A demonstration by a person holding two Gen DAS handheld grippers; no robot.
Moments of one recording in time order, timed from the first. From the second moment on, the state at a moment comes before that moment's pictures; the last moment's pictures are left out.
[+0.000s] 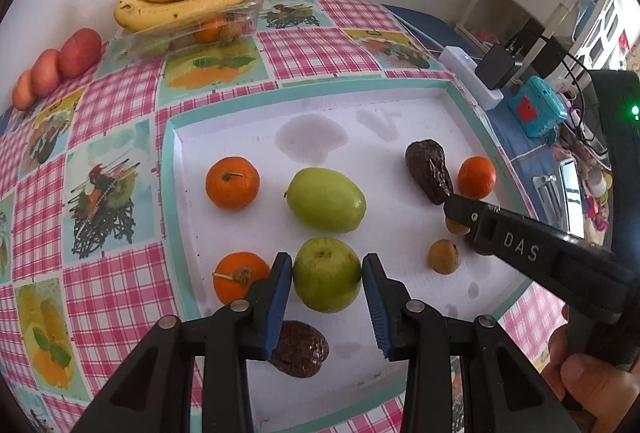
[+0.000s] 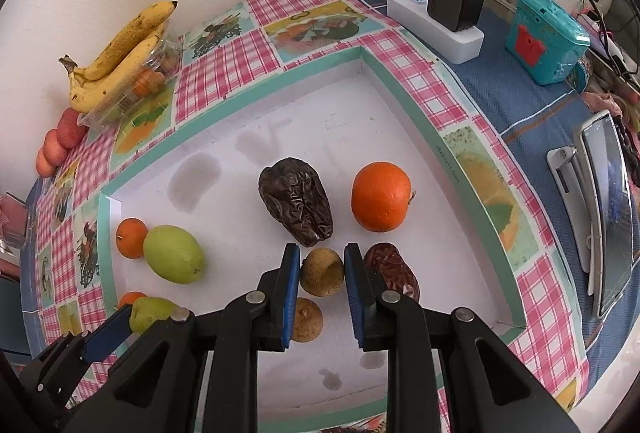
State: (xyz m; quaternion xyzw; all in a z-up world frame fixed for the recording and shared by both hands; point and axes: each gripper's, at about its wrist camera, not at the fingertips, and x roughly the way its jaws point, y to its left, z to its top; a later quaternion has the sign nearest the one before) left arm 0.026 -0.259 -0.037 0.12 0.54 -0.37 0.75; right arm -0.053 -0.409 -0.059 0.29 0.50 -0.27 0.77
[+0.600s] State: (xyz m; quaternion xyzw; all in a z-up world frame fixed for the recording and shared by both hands) left arm 0.041 -0.255 -0.041 0.10 0.55 -0.36 0.75; right arm -0.048 -0.409 -0.066 0.29 0.50 -0.27 0.77
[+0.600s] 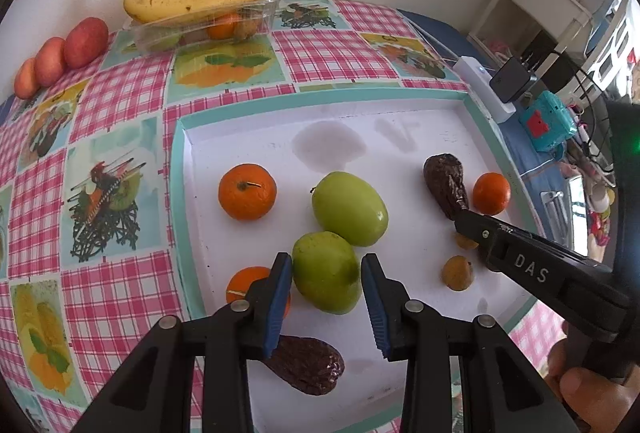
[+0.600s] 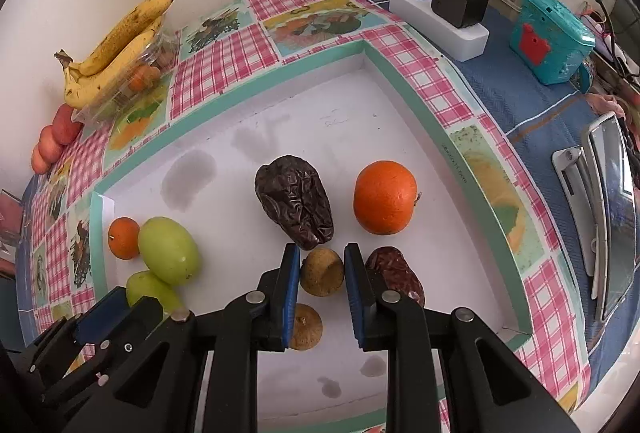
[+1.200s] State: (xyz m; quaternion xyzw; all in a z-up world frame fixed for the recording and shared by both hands) left arm 0.069 -0.205 -0.012 0.07 0.54 -0.27 0.79; right arm -0.048 -0.401 -0.046 0.27 0.49 -0.26 0.78
